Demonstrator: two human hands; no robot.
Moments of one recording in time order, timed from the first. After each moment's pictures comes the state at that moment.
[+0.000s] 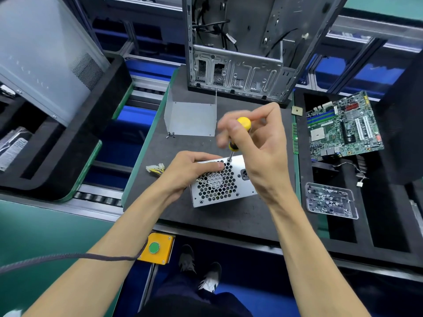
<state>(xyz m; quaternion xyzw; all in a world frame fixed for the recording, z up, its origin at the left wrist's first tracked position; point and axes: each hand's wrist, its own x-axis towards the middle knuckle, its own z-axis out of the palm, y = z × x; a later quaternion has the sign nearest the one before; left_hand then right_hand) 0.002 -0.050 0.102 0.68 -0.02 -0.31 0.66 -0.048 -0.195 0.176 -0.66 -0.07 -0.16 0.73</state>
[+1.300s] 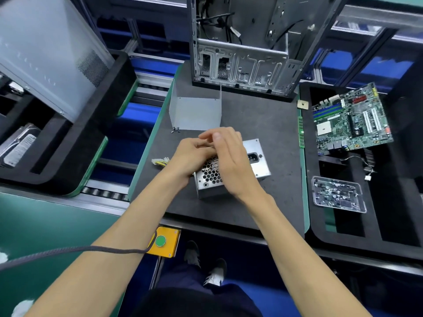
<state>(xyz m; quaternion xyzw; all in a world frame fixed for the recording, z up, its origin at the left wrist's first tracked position) 0.008 -0.056 0.104 0.74 0.02 -0.23 0.64 -0.043 -0.168 0.111 -0.82 -0.02 -0.11 0.56</state>
